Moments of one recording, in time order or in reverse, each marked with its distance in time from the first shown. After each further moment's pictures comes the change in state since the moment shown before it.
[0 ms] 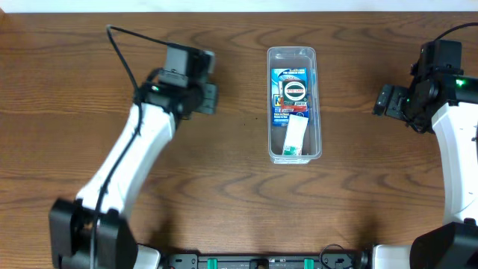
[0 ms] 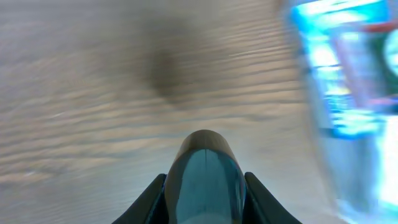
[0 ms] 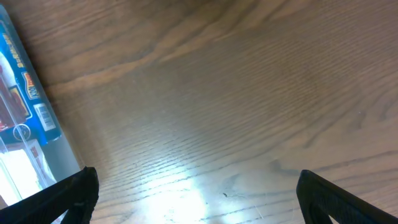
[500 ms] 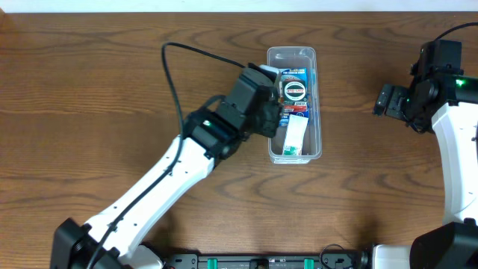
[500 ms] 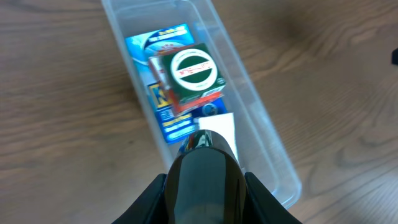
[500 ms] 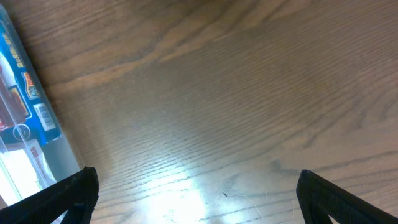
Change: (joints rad) left arm -0.365 -0.055 0.001 0.123 -0.039 -0.296; right arm 0.000 0.000 0.000 0.000 0.000 0.000
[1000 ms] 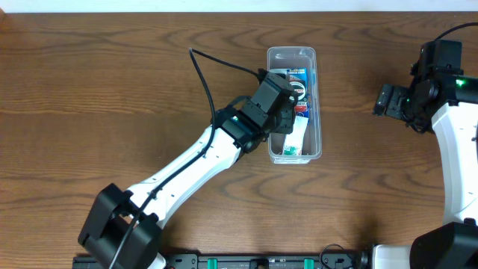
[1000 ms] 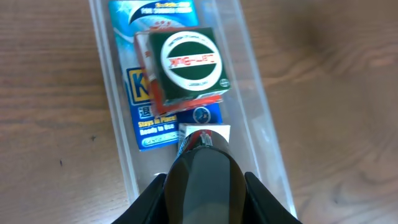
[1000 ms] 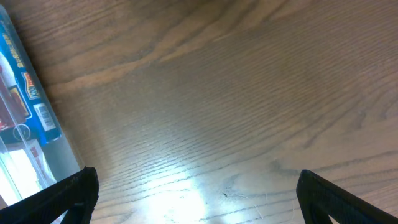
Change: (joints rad) left arm -0.039 0.163 0.000 0.113 -0.040 -0.205; right arm 0.000 0.000 0.000 0.000 0.000 0.000
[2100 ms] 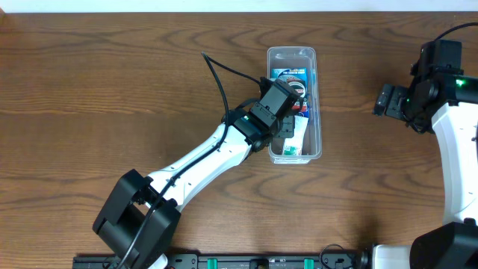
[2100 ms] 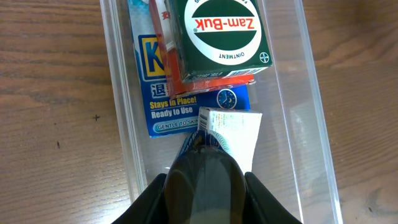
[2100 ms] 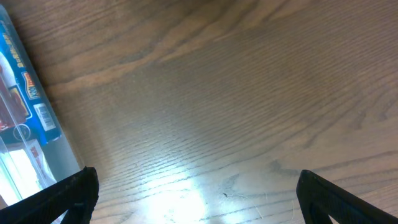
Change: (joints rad) left arm -0.016 0.087 0.000 -0.017 -0.034 -0.045; right arm 0.000 0.000 0.000 0.000 0.000 0.000
